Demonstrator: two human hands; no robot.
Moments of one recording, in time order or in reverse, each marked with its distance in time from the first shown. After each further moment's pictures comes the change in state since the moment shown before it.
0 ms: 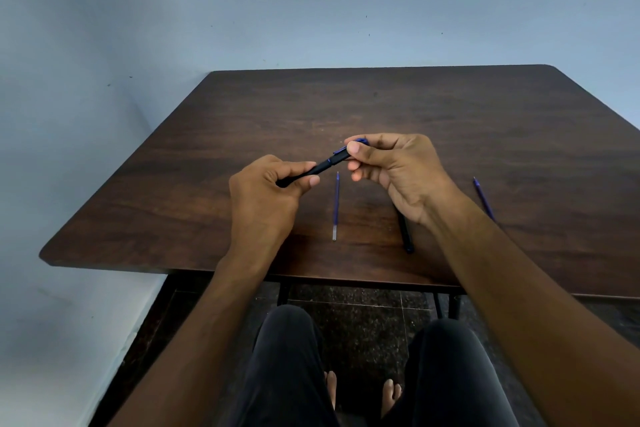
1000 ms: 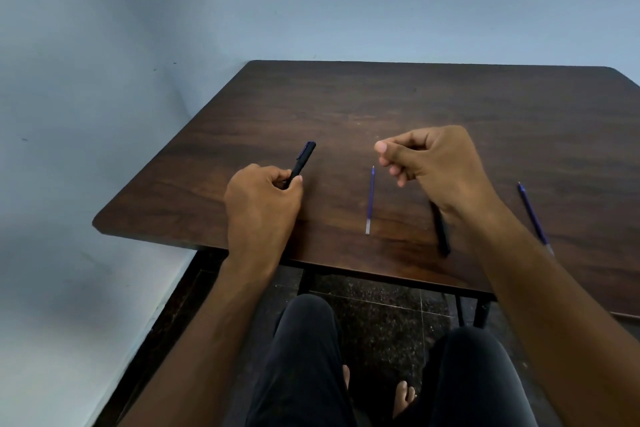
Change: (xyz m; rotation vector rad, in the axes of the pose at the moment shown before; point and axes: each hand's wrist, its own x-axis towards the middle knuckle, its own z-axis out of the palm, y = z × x) left_hand -0.015 -0.024 -0.033 0.327 0.141 -0.185; right_hand -0.011 -0.007 0.014 -0.572 0.098 -0.128
